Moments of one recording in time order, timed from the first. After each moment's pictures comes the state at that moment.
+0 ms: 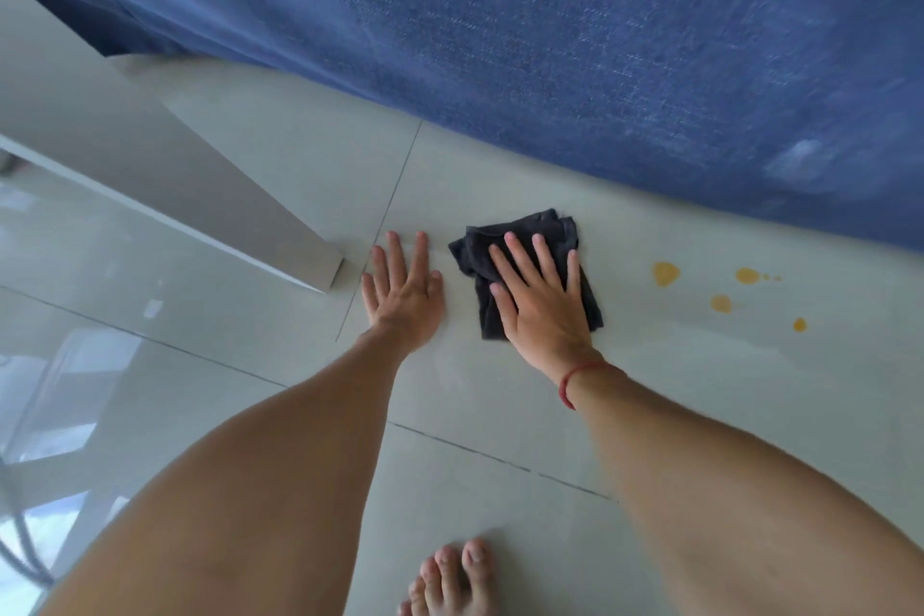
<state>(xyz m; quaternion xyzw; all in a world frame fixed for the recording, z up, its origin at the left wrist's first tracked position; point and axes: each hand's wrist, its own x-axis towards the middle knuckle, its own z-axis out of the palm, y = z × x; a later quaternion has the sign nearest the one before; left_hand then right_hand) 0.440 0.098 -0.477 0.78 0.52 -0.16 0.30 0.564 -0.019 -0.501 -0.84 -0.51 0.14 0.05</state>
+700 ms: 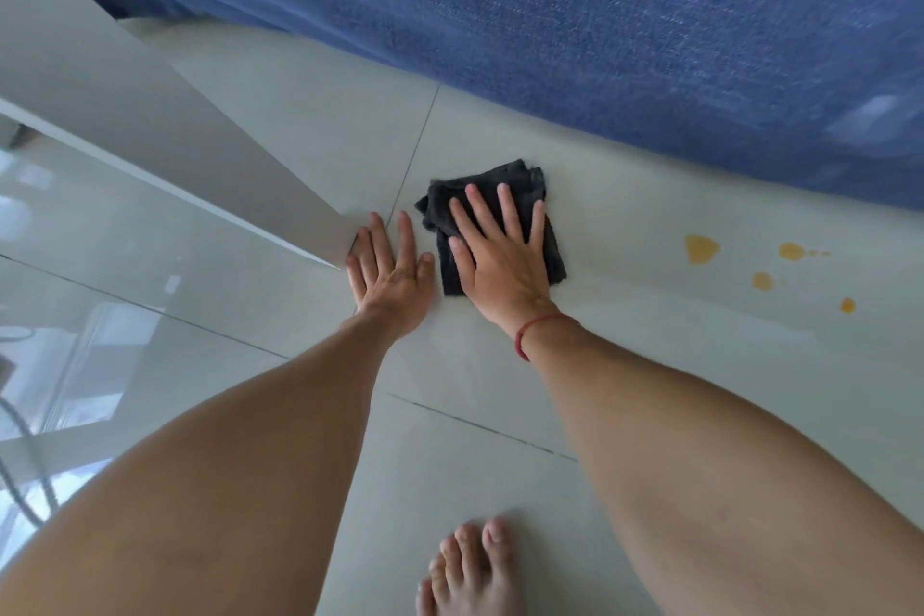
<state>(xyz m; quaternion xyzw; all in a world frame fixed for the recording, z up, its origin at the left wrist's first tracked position) 0.413 0.113 -0.492 0.78 0.55 -0.17 0.25 0.529 0.044 -0.504 -0.83 -0.52 0.14 0.10</state>
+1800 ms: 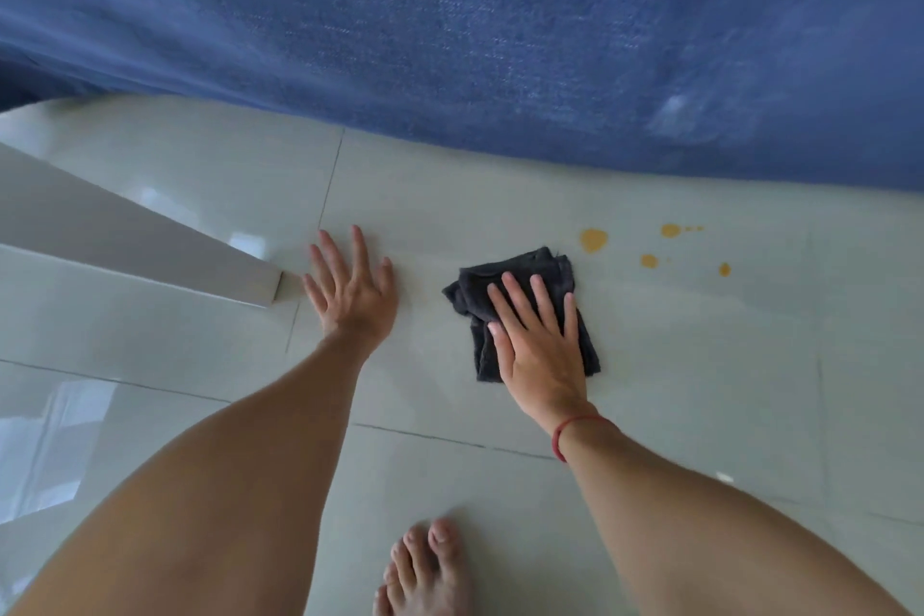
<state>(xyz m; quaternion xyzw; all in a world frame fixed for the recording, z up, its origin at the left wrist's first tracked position) 0.452 0.082 -0.474 0.79 0.56 -0.10 0.22 0.550 -0.111 -0.505 -0.89 -0.43 0.14 0.08</state>
